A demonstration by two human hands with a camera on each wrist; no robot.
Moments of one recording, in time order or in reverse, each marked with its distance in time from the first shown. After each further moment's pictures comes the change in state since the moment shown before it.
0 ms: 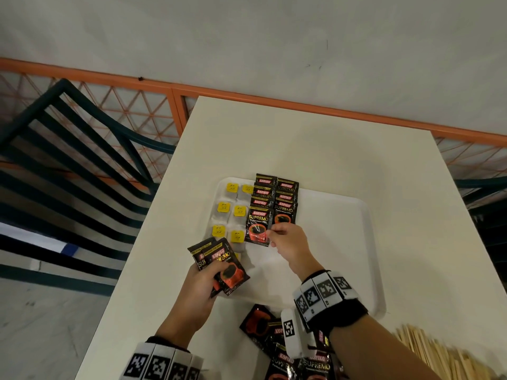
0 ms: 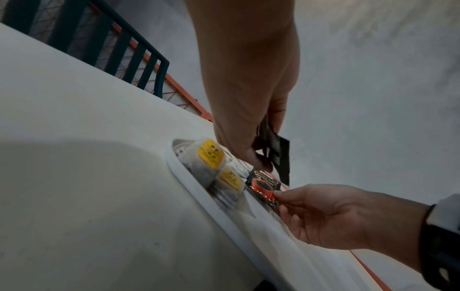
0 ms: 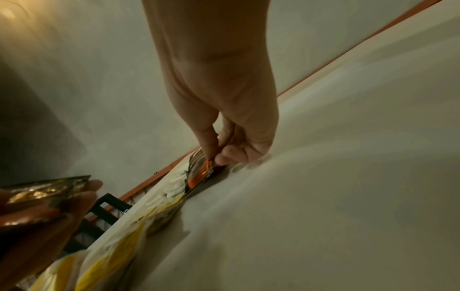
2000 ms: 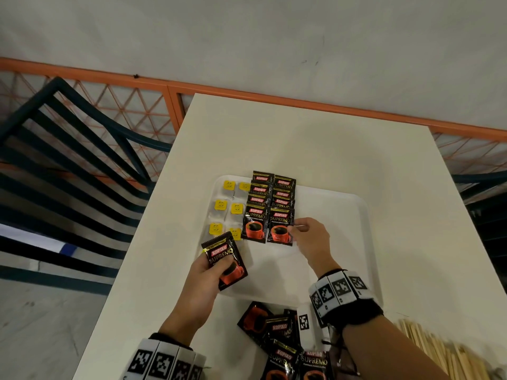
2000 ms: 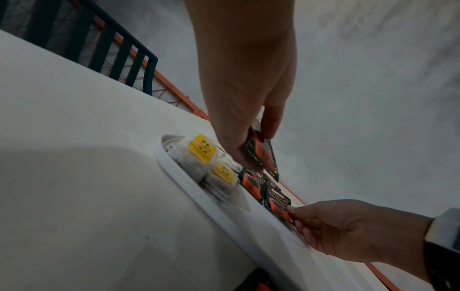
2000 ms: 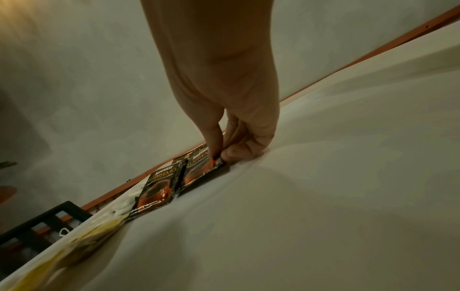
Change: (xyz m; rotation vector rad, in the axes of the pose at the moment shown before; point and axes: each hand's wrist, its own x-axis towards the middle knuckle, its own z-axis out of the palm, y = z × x) left_hand 0.008 -0.010 0.004 0.051 0.057 0.043; right_hand 0.012 0.019 -0.037 -0.057 0.203 0.004
